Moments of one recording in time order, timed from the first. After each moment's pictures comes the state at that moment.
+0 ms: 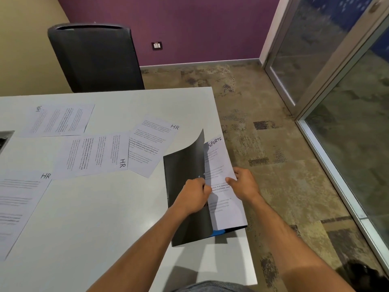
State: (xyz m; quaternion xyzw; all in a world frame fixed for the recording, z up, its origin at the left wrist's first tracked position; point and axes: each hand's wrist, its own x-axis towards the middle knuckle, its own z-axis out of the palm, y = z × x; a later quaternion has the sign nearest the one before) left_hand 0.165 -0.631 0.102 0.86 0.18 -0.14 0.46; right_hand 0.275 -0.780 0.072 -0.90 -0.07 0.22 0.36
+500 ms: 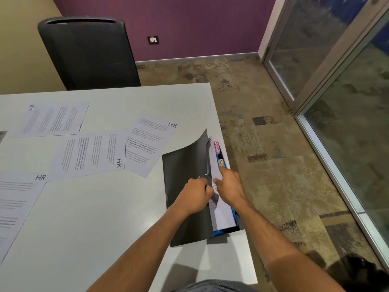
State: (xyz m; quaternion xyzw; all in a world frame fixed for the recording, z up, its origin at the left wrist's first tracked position) left_hand 0.180 -0.633 0.099 0.90 0.15 -0.13 0.38; right_hand 0.258 -0.744 0.060 -0.93 -0.12 0.19 0.30
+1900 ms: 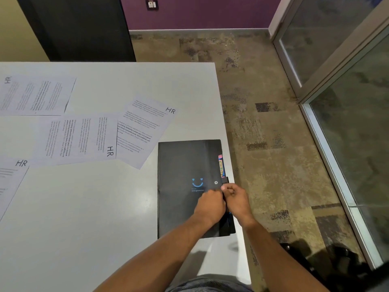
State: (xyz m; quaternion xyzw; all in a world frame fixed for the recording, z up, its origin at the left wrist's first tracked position) left_hand 0.205 -0.686 0.026 0.91 0.16 -0.21 0.31; right_hand 0.251 -0.791 -0.035 -0.86 0.07 0.25 0.43
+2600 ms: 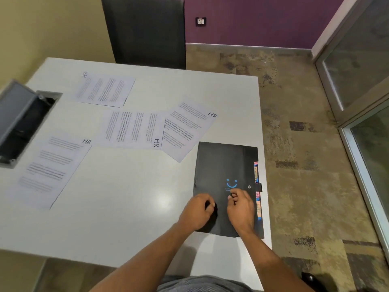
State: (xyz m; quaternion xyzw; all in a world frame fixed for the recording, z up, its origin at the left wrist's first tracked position) left_hand 0.091 -0.586 0.011 0.85 0.24 -0.08 0.46; right_hand 0.177 -0.717 0.001 -0.93 -0.09 0.14 0.34
